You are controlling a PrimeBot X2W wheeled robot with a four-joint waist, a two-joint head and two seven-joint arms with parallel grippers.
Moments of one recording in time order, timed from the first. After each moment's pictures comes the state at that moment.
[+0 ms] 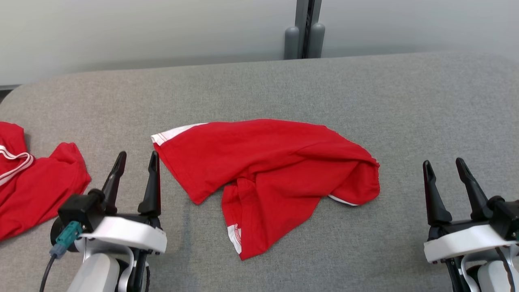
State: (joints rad) left arm -0.22 0.19 -0.22 0.25 -0.46 0.04 -0.26; right arm -0.15 -0.12 0.00 0.23 0.22 0.13 -0.26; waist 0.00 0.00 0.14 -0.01
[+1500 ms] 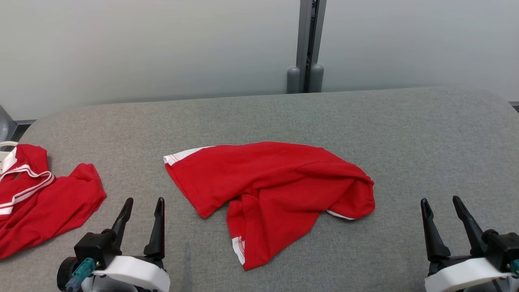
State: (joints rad) left arm -0.07 0.17 -0.20 0.30 -0.39 0.03 -0.26; right arm -0.01 -0.11 -0.01 0.22 0.20 0.13 -0.25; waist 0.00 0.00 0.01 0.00
